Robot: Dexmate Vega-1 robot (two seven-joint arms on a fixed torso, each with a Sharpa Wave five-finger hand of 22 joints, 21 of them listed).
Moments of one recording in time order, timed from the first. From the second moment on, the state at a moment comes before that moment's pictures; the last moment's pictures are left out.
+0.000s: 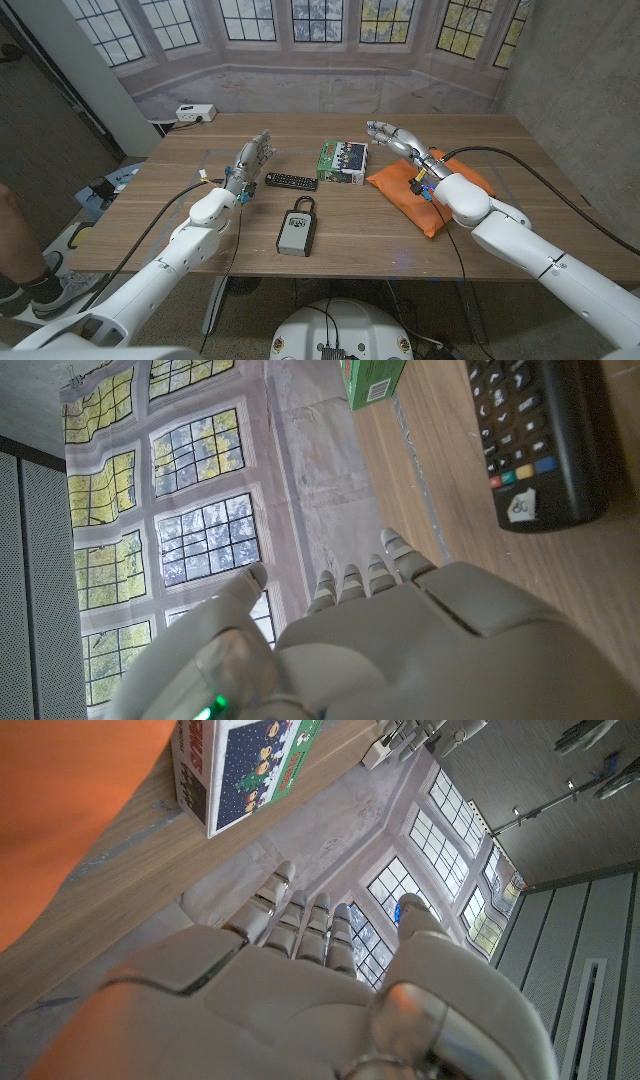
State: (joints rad) left arm 0.92 0.56 0.36 -1.40 -0.65 -0.29 -0.03; left_hand 0.33 0.18 0.61 0.11 0.18 -0.02 0.01 0.18 0.17 -0.06 0.07 0.20 0.19 -0.04 0.09 0.18 0.17 0.11 0.08 0.21 0.17; right arm -0.98 -0.78 -0.46 -1.90 0.18 0.07 -0.12; right_hand 0.52 0.16 0.36 -0.11 0.19 0.20 -0.05 0.19 0.18 0.23 -0.05 0.19 0.19 0.12 -0.04 0.20 0.22 0.35 -0.04 0.19 0.17
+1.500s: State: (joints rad) left arm 0.95 0.57 0.35 -1.42 -0.65 -0.32 -0.04; left_hand 0.35 0.17 0.62 0.08 0.18 -0.02 0.01 0.18 0.17 -0.06 0.08 0.20 0.19 -0.04 0.09 0.18 0.17 0.11 0.08 0.20 0.17; right arm -1.02 -0.87 -0.54 -2.20 -0.19 -0.24 -0.11; right_hand 0.53 0.15 0.35 -0.13 0.19 0.13 -0.02 0.18 0.18 0.31 -0.04 0.21 0.19 0.16 -0.04 0.22 0.21 0.35 -0.04 0.19 0.16
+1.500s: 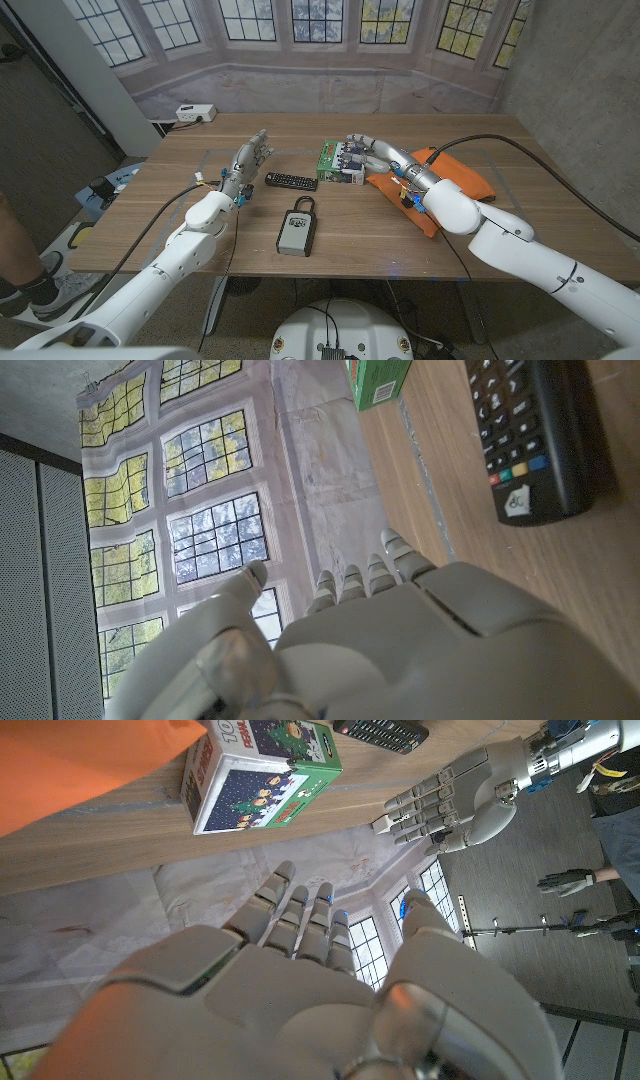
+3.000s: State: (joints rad) left arm 0.95 0.57 0.36 -1.41 -0.65 -0.34 -0.07; left_hand 0.36 0.17 0.63 0.06 0.18 -0.02 0.01 0.18 0.17 -0.06 0.08 0.20 0.19 -0.04 0.09 0.18 0.17 0.12 0.09 0.20 0.17; right arm -1.05 -0.85 -0.71 -2.33 -0.58 -0.45 0.03; right_hand 0.53 0.15 0.34 -0.14 0.19 0.18 -0.02 0.20 0.18 0.32 -0.04 0.20 0.19 0.16 -0.04 0.22 0.20 0.36 -0.04 0.19 0.16
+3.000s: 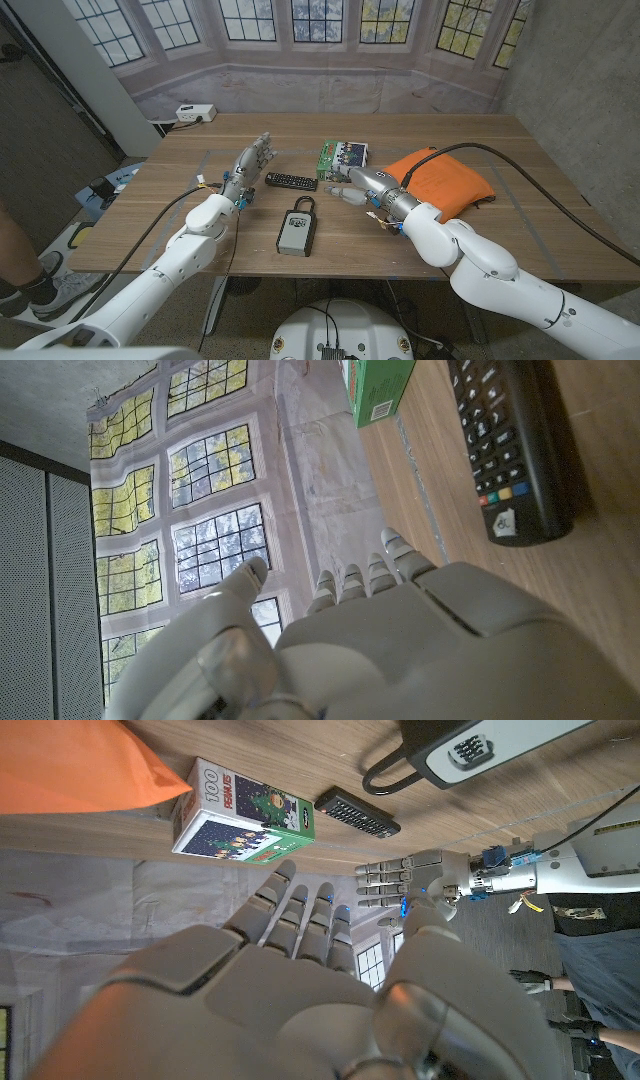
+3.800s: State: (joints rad) left arm 0.95 0.55 0.36 -1.37 -0.64 -0.40 -0.08; left_hand 0.36 0.17 0.63 0.06 0.18 -0.02 0.01 0.18 0.17 -0.06 0.08 0.20 0.19 -0.04 0.09 0.18 0.17 0.12 0.09 0.20 0.17; right arm -1.07 -0.81 -0.75 -2.32 -0.68 -0.42 0.07; right_hand 0.53 0.15 0.34 -0.14 0.19 0.21 -0.03 0.20 0.18 0.33 -0.05 0.20 0.19 0.20 -0.04 0.23 0.20 0.37 -0.04 0.19 0.16
